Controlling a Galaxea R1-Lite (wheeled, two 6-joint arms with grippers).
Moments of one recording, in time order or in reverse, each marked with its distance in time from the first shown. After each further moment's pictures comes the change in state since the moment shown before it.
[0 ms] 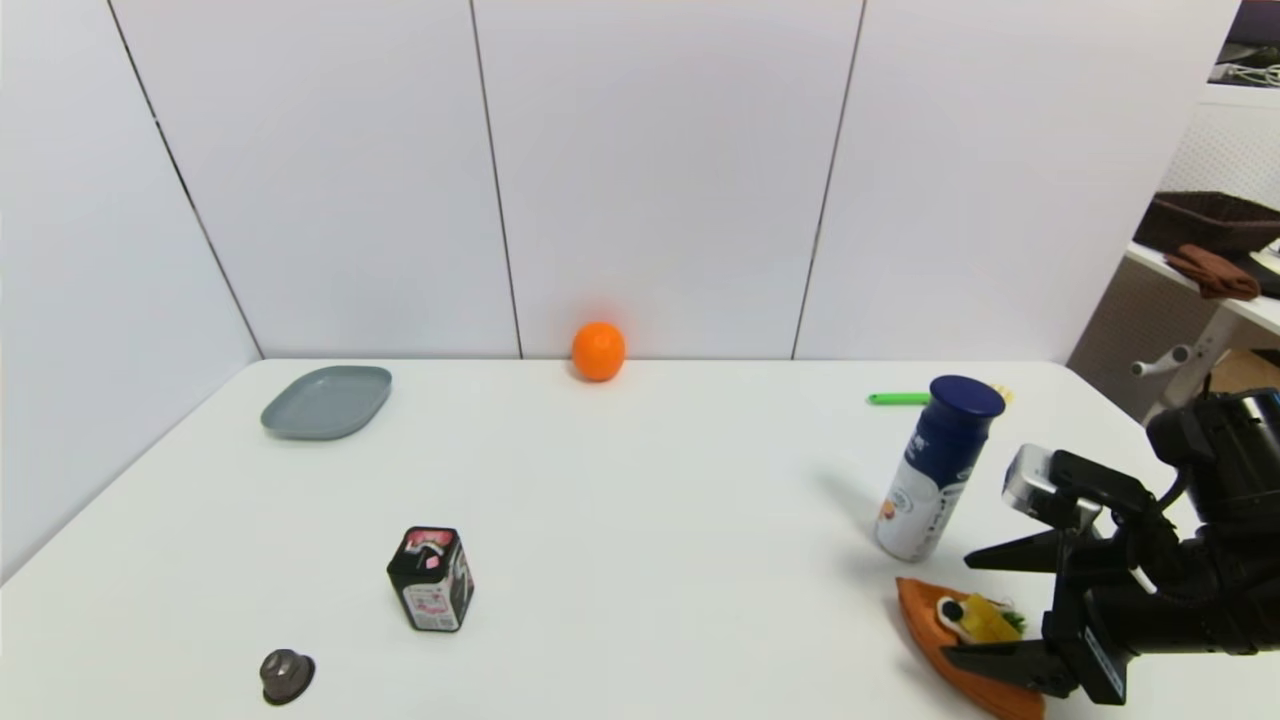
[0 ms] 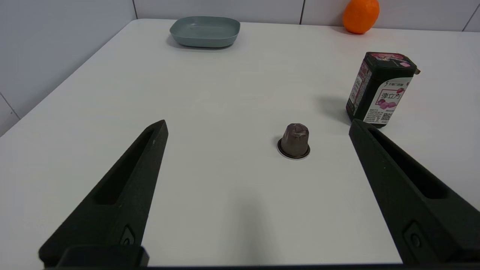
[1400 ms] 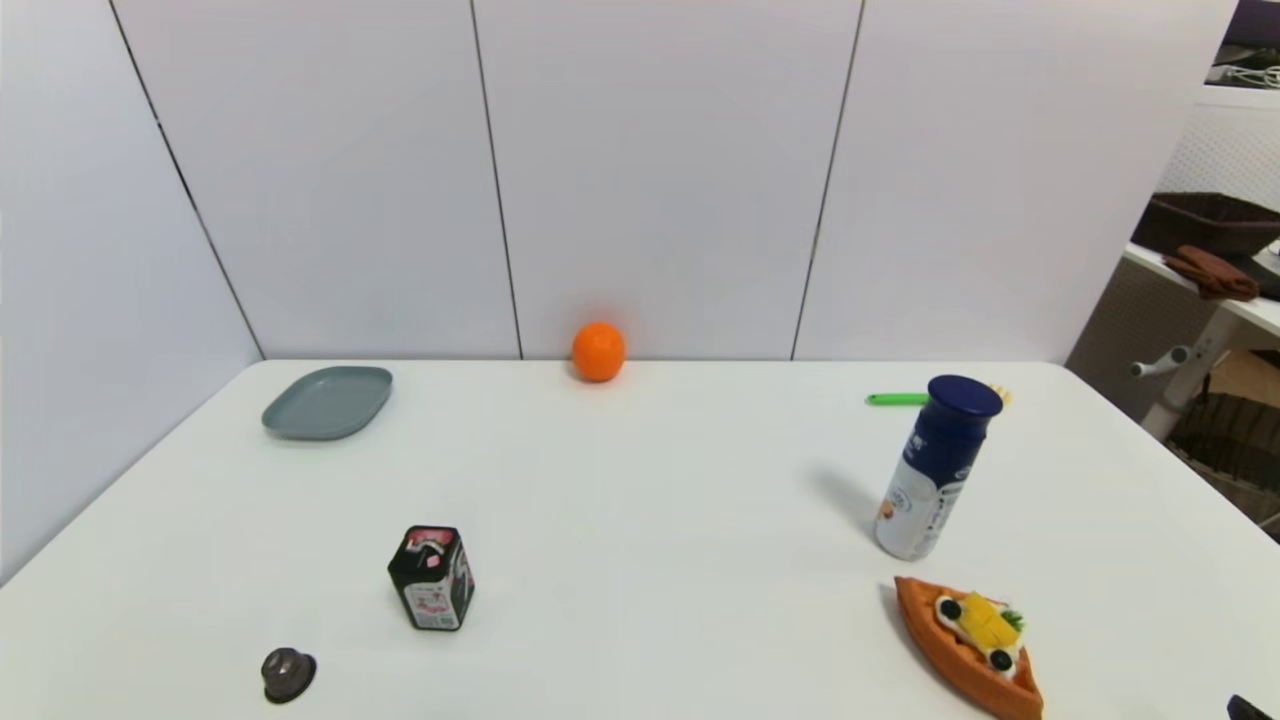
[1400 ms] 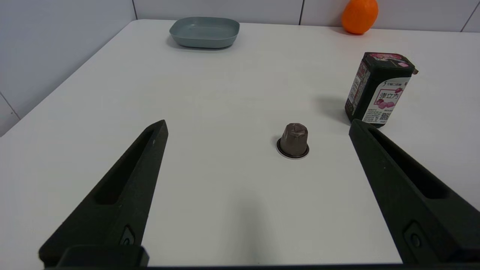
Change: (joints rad) left arm 0.000 0.000 0.000 0.000 0.000 0.000; right arm -0.075 -1.050 0.373 -0.035 -0.419 0.577
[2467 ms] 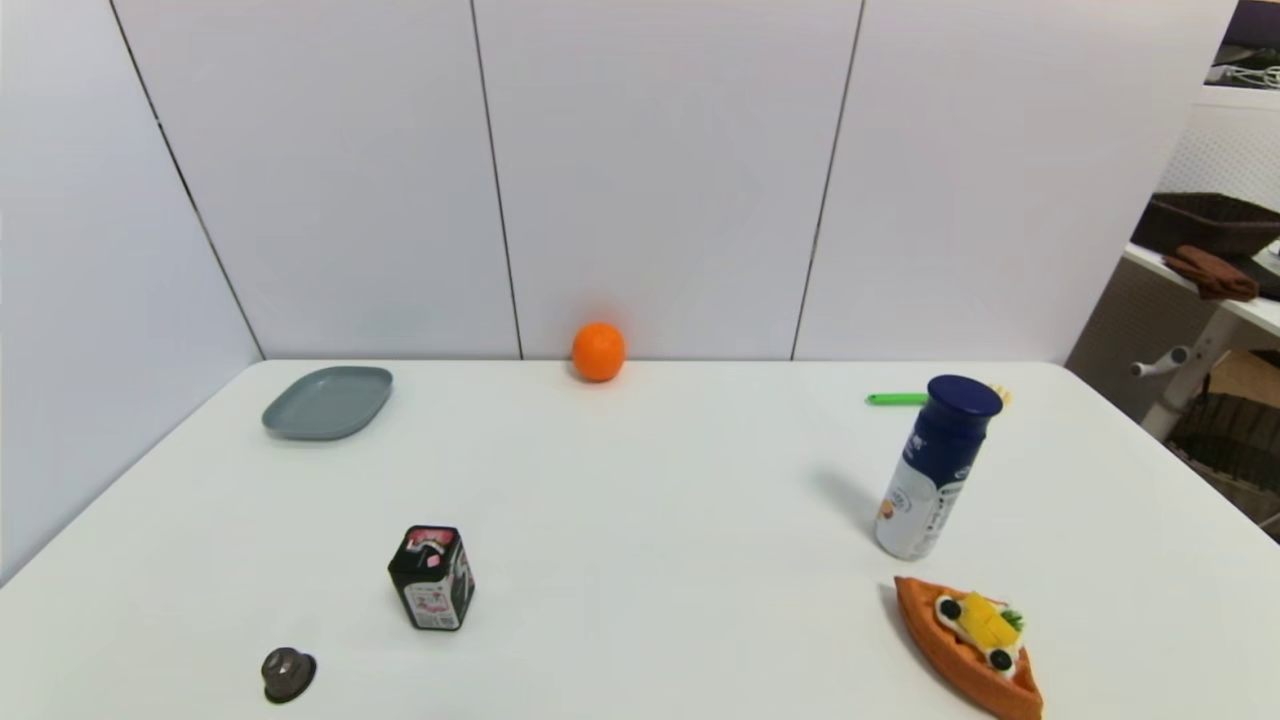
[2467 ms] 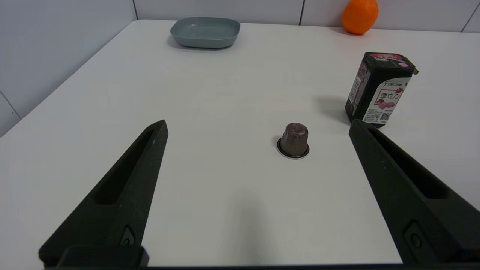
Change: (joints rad) left arm 0.000 0.000 0.000 0.000 0.000 0.000; right arm -0.048 -0.429 0.214 -0.013 -0.051 -0.011
